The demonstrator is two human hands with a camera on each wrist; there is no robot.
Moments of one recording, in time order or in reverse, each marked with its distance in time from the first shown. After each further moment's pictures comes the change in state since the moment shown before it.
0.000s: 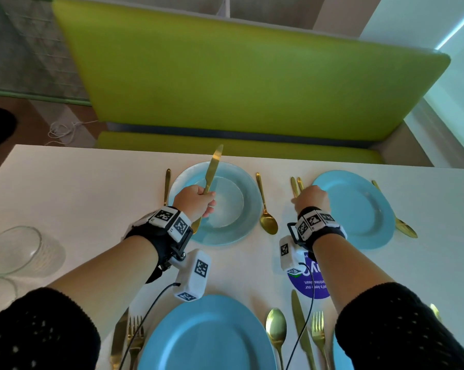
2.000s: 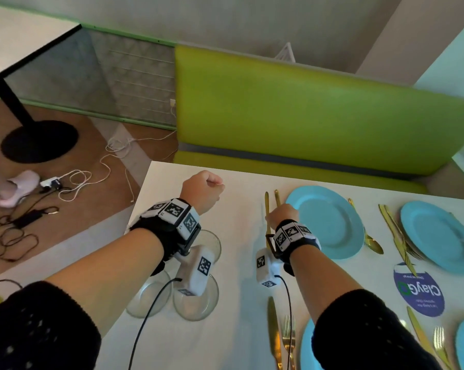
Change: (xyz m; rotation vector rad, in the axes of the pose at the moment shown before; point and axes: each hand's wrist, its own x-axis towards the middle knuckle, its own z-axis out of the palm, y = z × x) left_hand -0.029 -0.027 -0.292 0.120 0.169 0.260; right_hand -0.215 -0.239 0.115 -0.188 -0.201 -0.188
